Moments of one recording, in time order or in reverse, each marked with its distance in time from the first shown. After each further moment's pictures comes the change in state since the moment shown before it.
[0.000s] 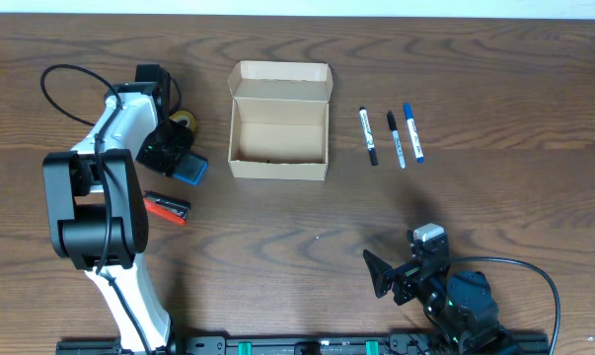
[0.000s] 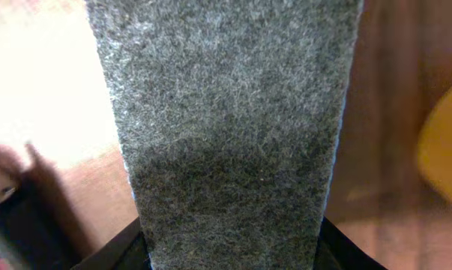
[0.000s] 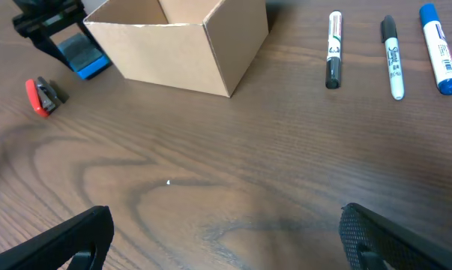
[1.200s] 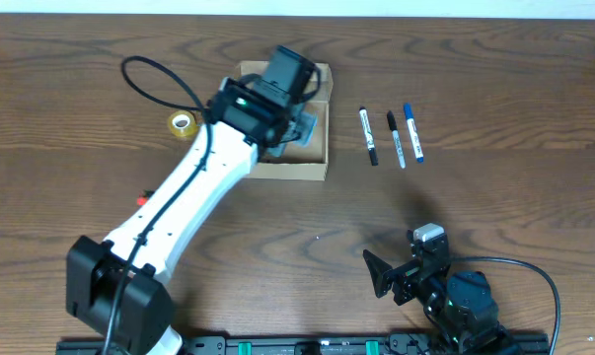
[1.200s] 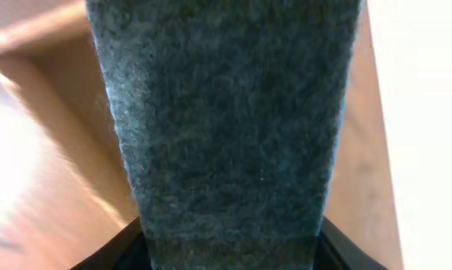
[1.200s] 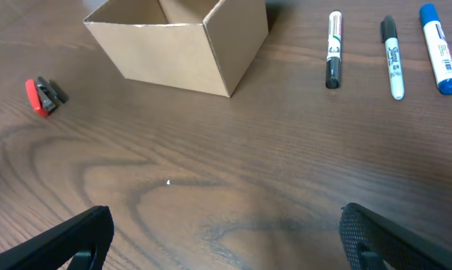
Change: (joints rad) left arm -0.598 -0.338 0.137 0.068 -0.182 -0.584; right arm 0.000 0.000 0.000 0.000 0.000 0.000
